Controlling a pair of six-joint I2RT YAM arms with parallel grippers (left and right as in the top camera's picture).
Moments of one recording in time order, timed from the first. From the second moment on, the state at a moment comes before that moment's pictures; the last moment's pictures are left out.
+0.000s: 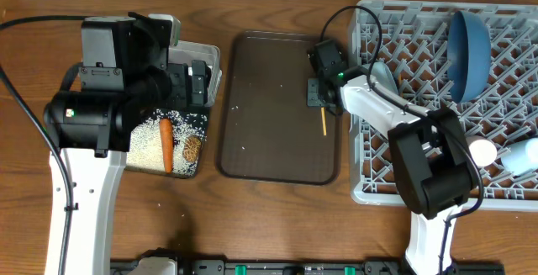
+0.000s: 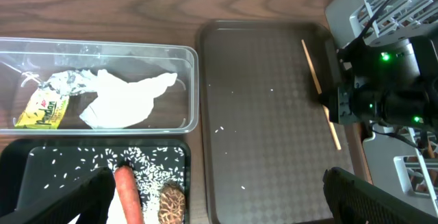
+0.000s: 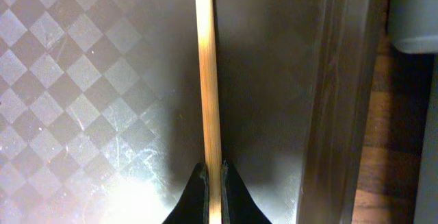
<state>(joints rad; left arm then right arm) -0.06 1.31 1.54 -1.07 0.21 -0.02 0.43 2.08 1.38 -0.50 0.10 0.44</state>
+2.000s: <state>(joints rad) -0.06 1.31 1.54 -1.07 0.21 -0.02 0.18 1.43 1.39 -0.50 -0.15 0.18</state>
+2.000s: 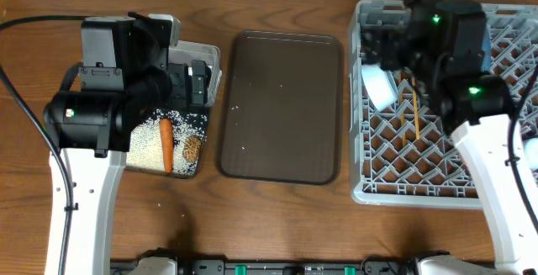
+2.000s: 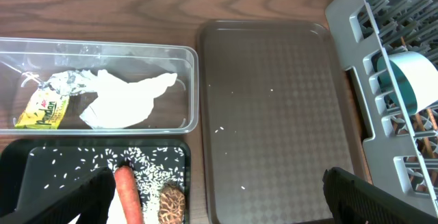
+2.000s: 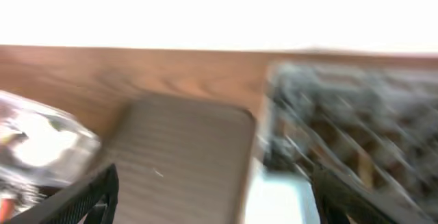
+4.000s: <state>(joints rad) -0.06 1.31 1.54 -1.07 0.21 -0.02 0.33 1.15 1.39 -0.75 -0.22 0.11</state>
